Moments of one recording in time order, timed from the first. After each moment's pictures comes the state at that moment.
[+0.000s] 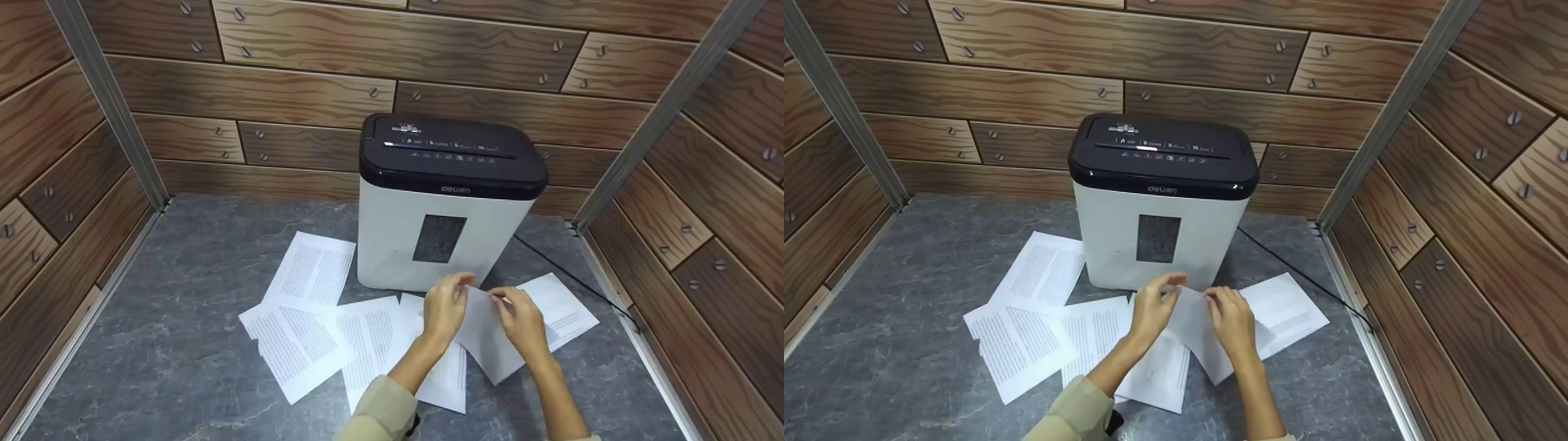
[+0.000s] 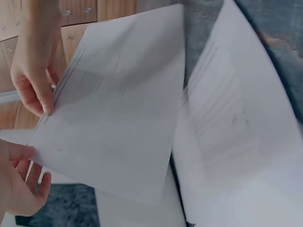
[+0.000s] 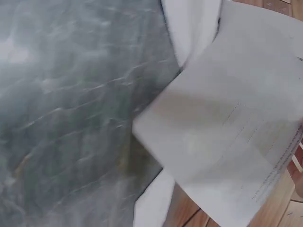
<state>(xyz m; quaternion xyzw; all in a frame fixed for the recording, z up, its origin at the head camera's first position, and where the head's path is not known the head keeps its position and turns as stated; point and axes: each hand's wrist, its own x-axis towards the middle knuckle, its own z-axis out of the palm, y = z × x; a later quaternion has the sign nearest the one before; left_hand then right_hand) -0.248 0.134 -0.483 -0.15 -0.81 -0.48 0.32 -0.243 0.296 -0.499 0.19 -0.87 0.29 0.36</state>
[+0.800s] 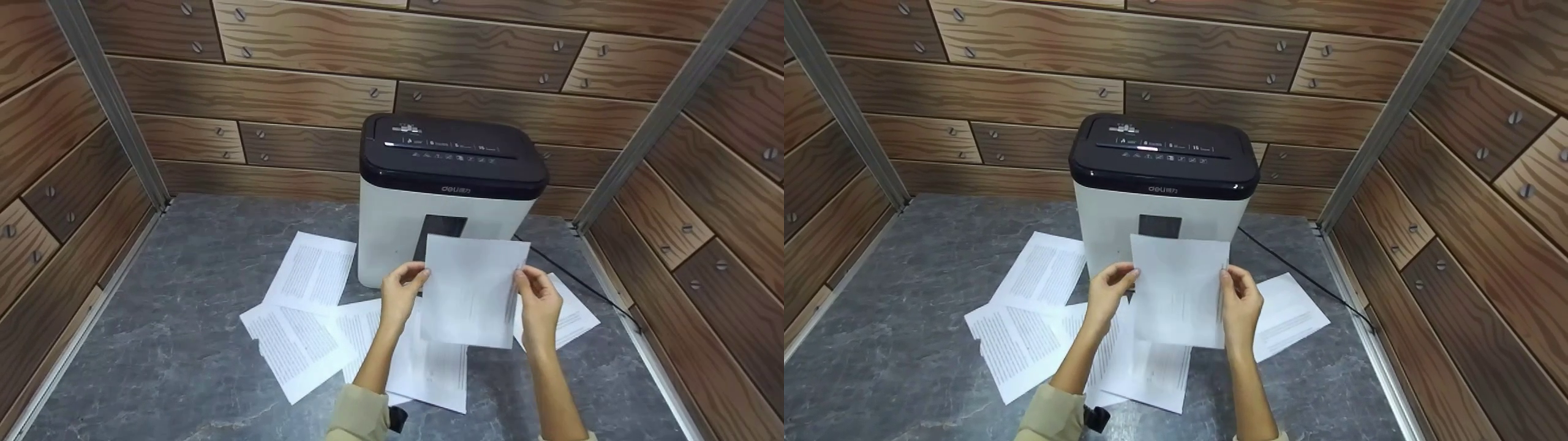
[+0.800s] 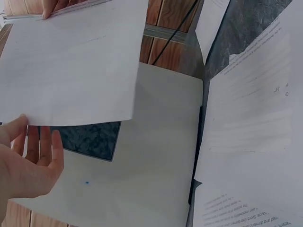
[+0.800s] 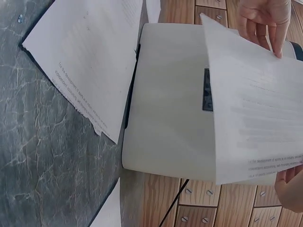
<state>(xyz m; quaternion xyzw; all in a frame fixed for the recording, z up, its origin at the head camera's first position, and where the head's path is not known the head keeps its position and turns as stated) -0.254 0.066 -0.468 -0.05 -0.66 -0.74 0.14 -0.223 0.266 -0.436 -0.05 -0.67 0.69 0.29</state>
